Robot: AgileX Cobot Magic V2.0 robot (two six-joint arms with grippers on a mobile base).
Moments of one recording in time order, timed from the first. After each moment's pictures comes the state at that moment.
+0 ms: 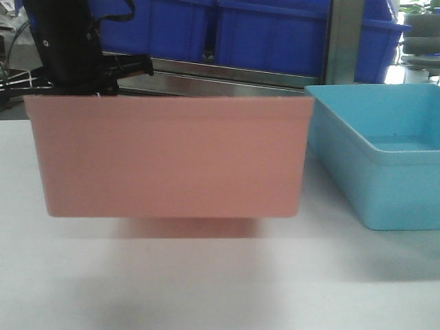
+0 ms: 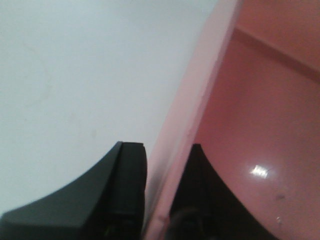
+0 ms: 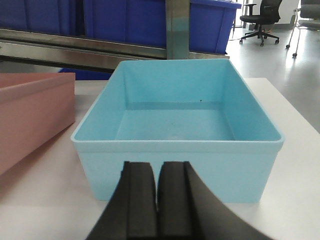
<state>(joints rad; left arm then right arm) -0.47 1.89 -1.47 0.21 0.84 -0.99 0.08 -0.01 0.03 -0.03 0.07 0.10</state>
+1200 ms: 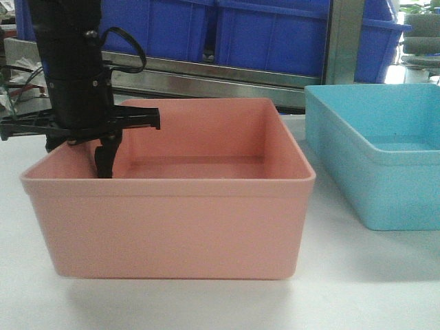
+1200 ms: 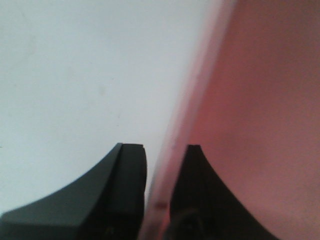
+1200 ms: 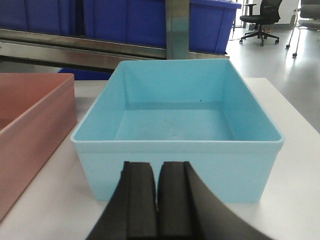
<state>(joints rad) -0.49 1.96 -1.44 0.12 0.90 -0.74 0.08 -0.01 0.03 -0.03 0.07 0.10</state>
